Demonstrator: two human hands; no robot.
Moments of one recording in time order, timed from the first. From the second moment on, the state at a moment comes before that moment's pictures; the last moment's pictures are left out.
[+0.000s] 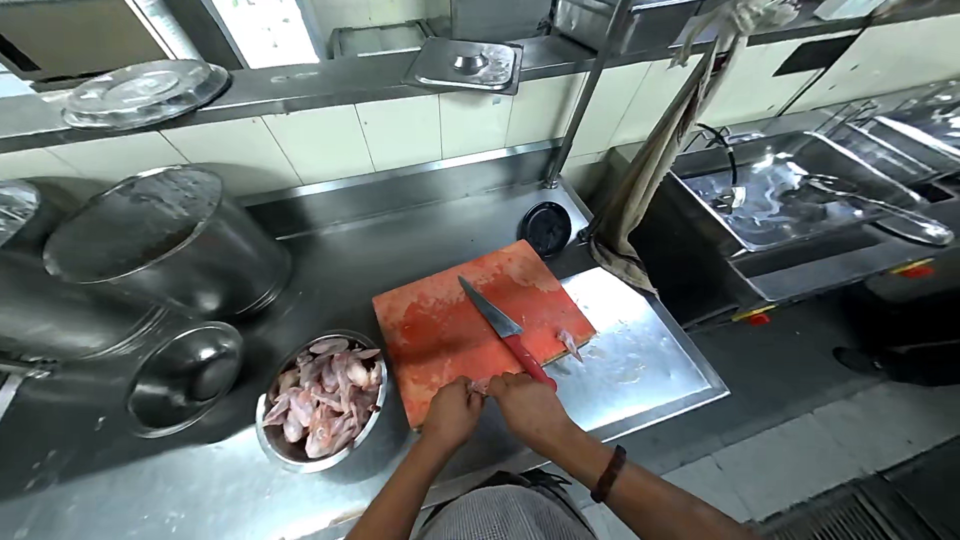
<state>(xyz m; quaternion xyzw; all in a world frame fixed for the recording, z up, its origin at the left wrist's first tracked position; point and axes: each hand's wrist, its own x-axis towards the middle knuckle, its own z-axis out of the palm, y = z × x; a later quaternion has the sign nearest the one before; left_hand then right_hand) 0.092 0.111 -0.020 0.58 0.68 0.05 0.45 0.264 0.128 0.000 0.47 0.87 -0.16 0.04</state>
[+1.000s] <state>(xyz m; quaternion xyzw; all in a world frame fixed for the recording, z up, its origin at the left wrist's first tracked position) 0.073 0.121 -0.012 0.66 0.49 0.30 0.48 0.277 0.136 0.032 0.54 0.66 -0.52 -0.08</state>
